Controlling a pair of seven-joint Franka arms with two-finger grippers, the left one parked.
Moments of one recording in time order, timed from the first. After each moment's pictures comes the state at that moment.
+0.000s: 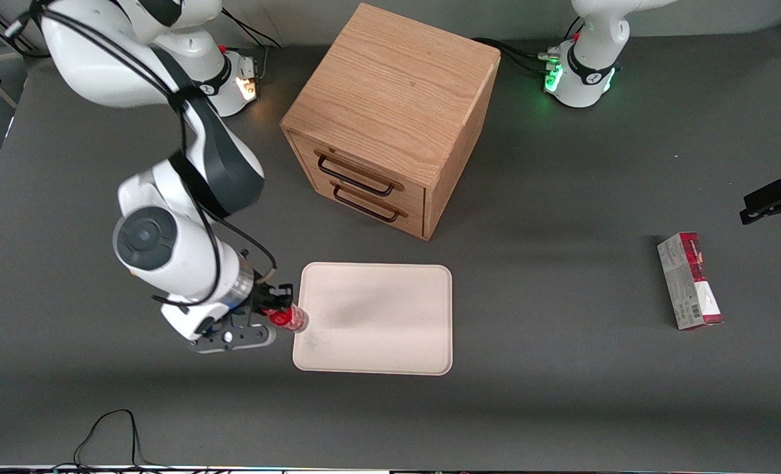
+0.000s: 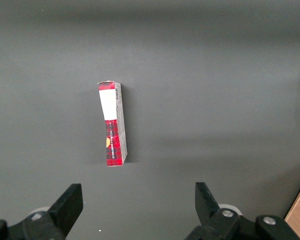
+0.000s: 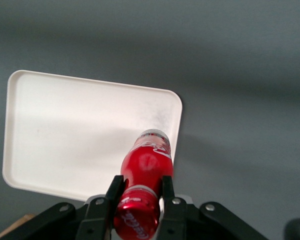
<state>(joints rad) 0.17 0.76 0.35 -1.05 -0.20 1.84 0.38</state>
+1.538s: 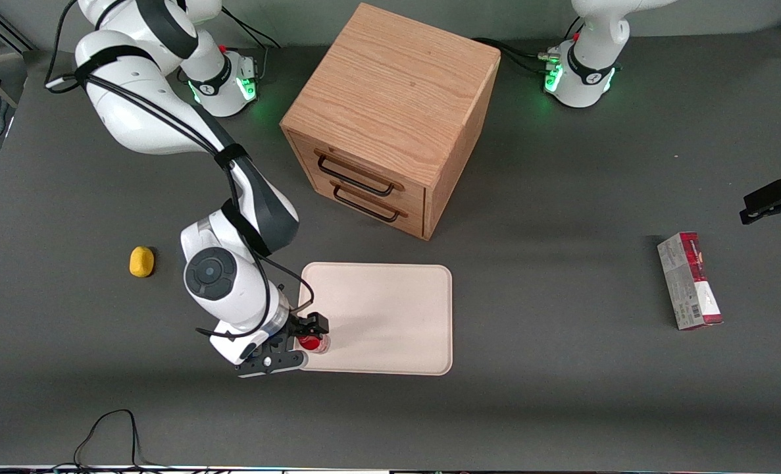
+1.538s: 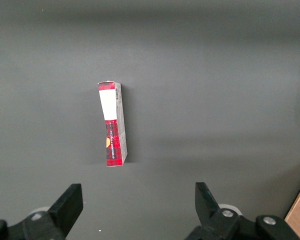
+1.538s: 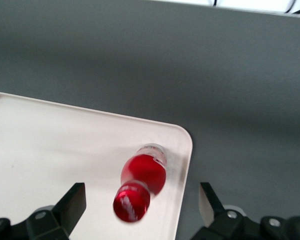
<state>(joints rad) 0.18 0.85 0.36 -1.05 -0.30 2.00 0.40</state>
